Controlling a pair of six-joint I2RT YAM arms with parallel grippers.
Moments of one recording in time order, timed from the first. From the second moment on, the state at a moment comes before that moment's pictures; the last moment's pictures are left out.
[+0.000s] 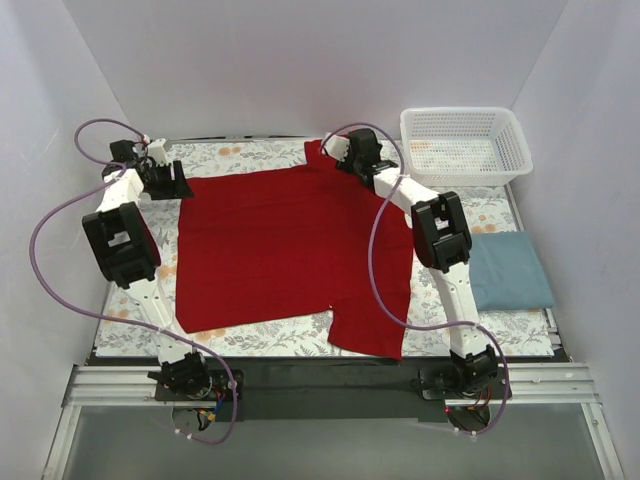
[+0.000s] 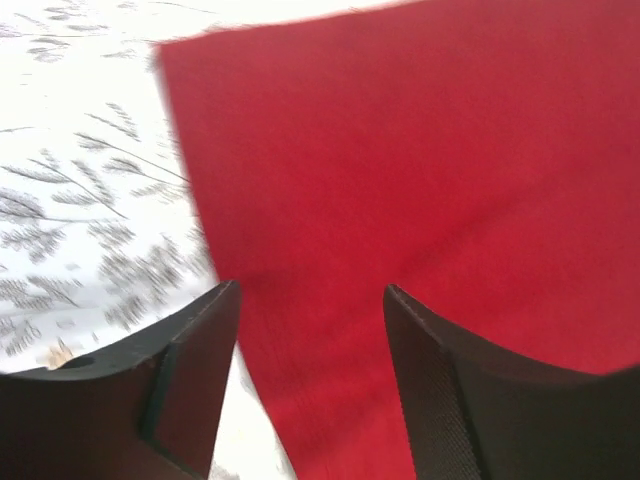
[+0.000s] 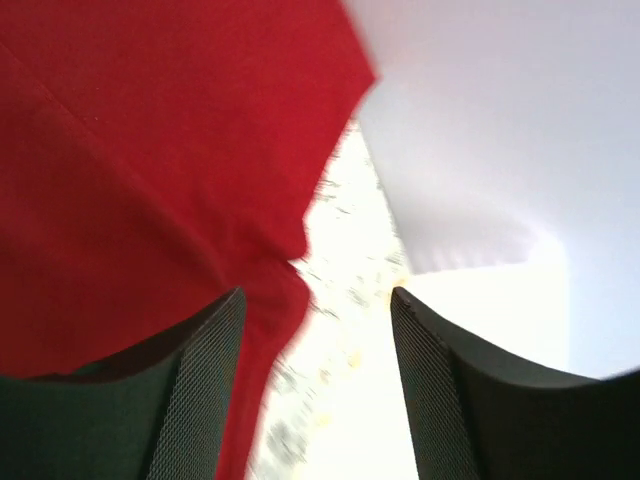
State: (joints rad) left arm 0.35 2.19 1.78 -0.56 0.54 0.24; right arm 0.45 2.48 2.01 -0.05 0.25 -0.95
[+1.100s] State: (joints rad) left arm 0.35 1.23 0.86 -1.17 0.52 0.97; right arm 0.55 1.27 0.80 -0.93 -0.23 -0.90
